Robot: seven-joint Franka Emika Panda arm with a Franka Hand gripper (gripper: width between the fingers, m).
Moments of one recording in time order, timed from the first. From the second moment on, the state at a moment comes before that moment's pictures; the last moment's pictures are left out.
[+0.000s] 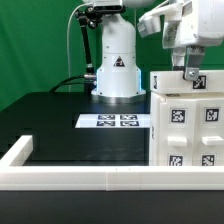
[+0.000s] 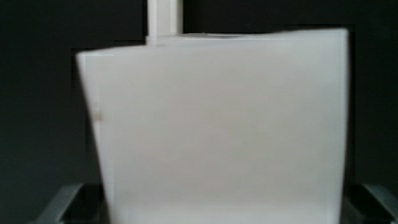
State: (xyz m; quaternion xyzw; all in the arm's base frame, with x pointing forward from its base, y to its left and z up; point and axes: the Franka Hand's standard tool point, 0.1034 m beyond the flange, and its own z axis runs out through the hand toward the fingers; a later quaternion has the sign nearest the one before) arm 0.610 0.067 0.159 0.69 0.72 0.02 0.06
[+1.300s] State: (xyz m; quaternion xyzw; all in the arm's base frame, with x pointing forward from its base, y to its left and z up) arm 0.602 0.077 0.157 0.98 0.18 0.07 0.04
